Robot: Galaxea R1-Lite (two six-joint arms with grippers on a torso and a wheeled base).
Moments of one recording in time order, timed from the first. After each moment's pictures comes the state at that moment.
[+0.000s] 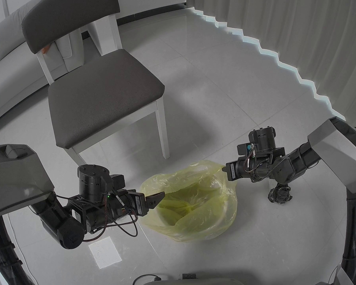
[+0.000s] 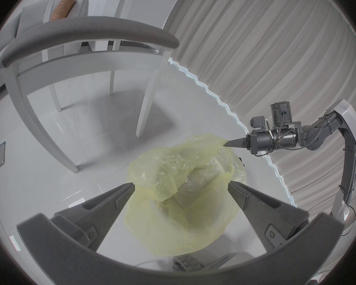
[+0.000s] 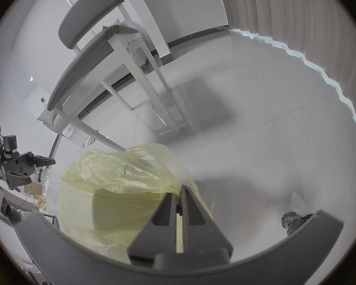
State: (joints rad) left arm -0.47 2.02 -0.52 -1.06 -0.13 -0.31; right arm 0.34 2.33 -1.29 -0.41 0.22 0.07
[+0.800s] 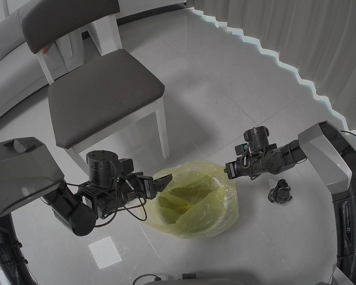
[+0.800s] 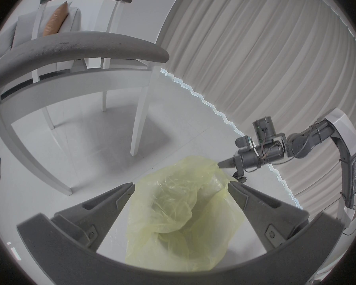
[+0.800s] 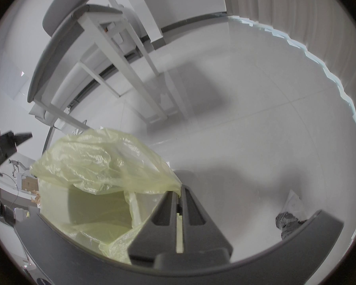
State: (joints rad) left arm -0.47 2.08 -0.70 -1.04 -0.12 -0.26; right arm 0.29 2.49 -1.59 -0.16 0.21 0.01
